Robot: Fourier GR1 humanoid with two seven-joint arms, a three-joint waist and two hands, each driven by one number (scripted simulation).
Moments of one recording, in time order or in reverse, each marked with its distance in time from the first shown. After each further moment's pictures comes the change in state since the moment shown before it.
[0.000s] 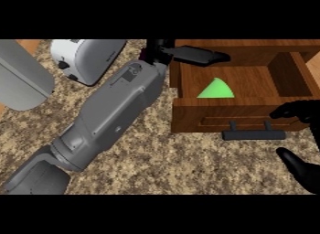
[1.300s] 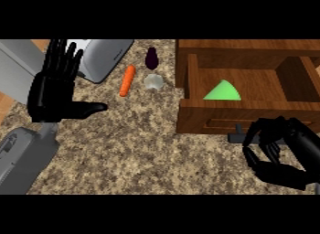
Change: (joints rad) left arm 0.796 0.443 0.129 -0.815 0.058 -0.092 0.118; right arm 0.050 -0.177 0.213 0.133 0.668 0.079 -0.215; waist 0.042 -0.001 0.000
